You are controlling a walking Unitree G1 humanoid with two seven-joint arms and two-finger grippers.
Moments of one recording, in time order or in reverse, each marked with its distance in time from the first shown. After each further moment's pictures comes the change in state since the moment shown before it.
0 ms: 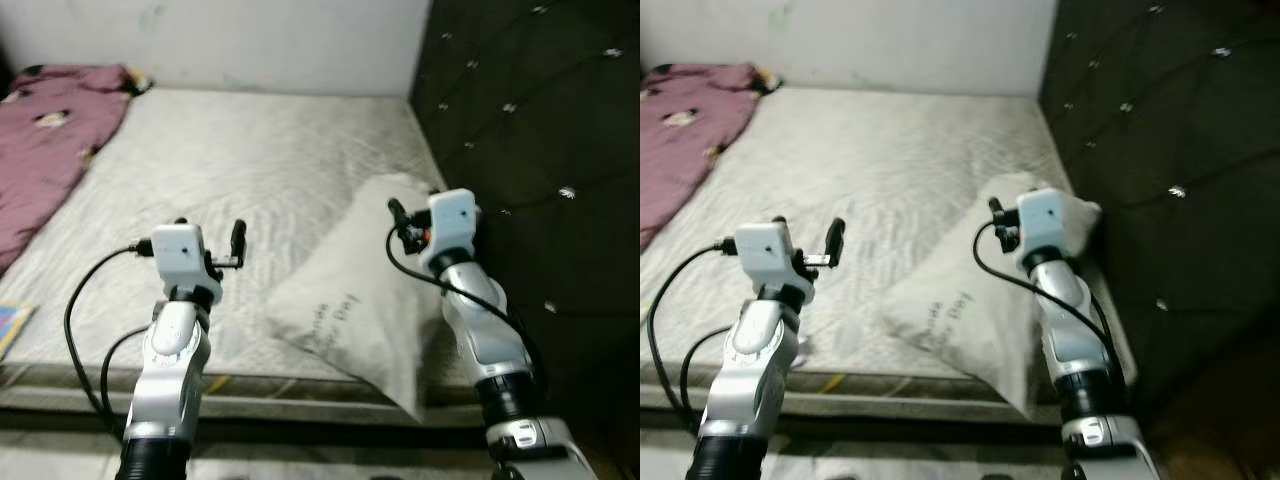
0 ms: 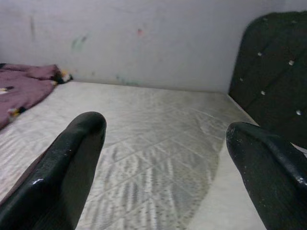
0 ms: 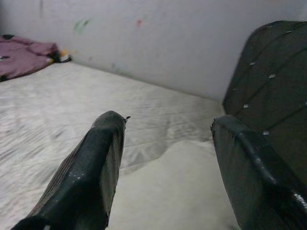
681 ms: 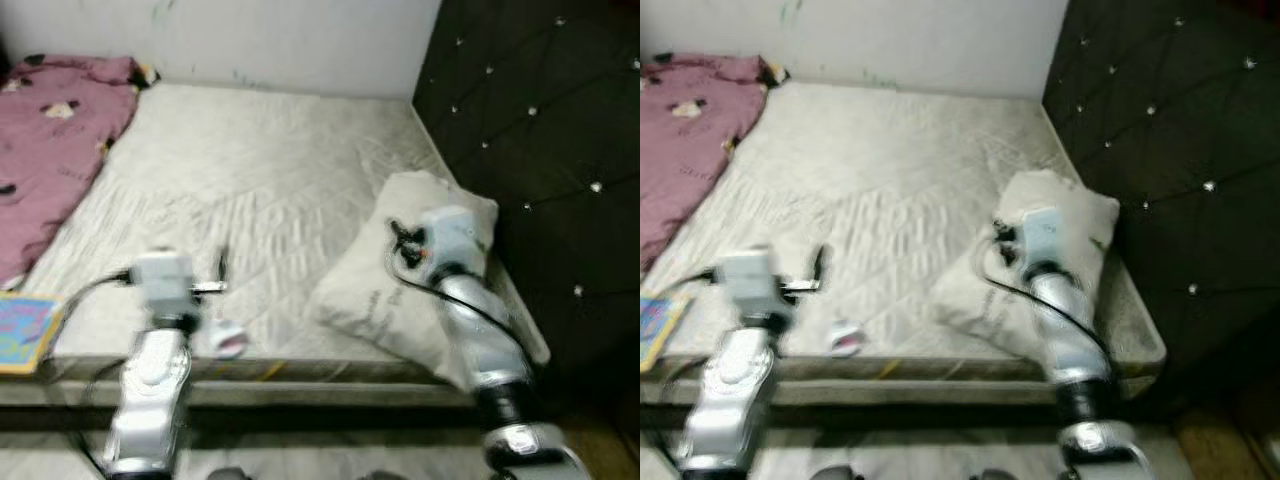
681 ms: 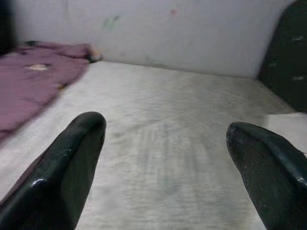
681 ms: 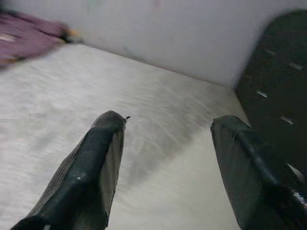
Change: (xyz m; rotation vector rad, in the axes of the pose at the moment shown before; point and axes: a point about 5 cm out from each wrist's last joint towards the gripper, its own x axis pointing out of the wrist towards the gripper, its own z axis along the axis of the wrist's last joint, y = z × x) left arm -0.025 0.023 -0.014 0.044 0.074 0.092; right arm -0.002 0.010 -0.011 0.008 0.049 0.057
